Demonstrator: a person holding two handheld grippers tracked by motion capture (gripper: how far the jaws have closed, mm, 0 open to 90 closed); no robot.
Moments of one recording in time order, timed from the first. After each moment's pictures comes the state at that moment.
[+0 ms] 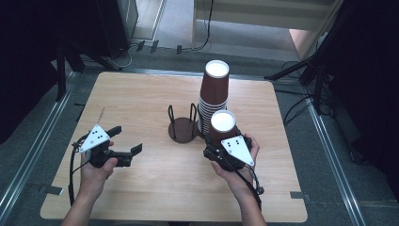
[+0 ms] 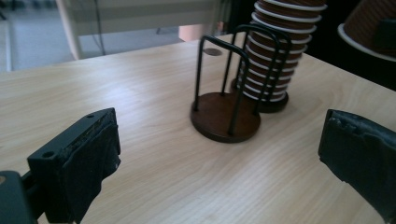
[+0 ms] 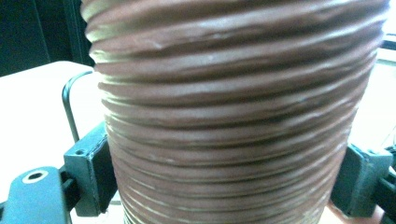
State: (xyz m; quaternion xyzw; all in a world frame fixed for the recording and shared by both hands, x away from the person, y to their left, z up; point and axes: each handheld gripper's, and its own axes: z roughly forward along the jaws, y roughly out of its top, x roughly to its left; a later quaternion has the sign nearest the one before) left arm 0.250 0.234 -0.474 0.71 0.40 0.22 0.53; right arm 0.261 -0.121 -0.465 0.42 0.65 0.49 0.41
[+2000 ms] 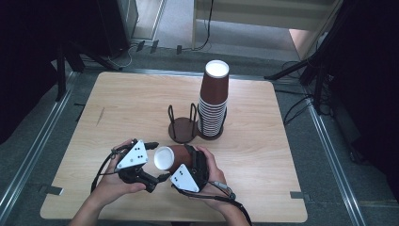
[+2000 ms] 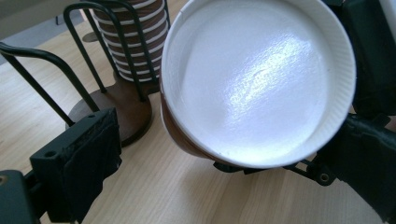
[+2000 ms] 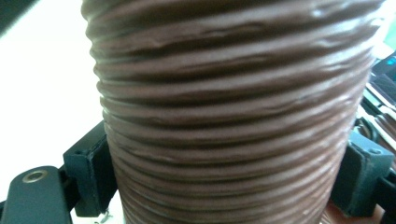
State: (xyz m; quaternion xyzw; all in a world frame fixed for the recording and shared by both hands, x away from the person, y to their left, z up) left arm 0.229 0.159 -0.467 0.83 0.21 0.16 0.49; right arm 0.224 -0.041 -0.522 0.12 0.79 0.42 0.43
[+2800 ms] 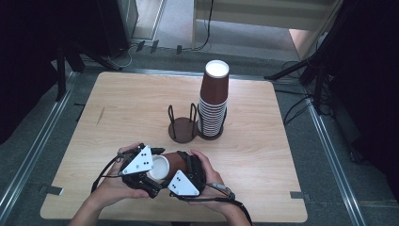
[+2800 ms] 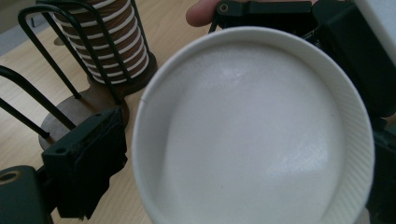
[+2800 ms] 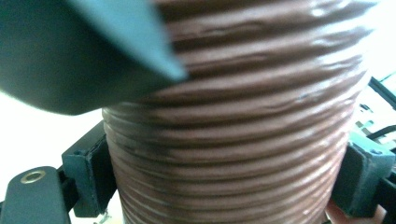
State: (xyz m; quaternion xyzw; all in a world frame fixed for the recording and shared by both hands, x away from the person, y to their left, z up) left arm 0.222 0.149 -0.466 0.85 0.18 0.15 0.47; right arm 0.215 -0.039 -0.527 0.07 0.82 0.44 0.37
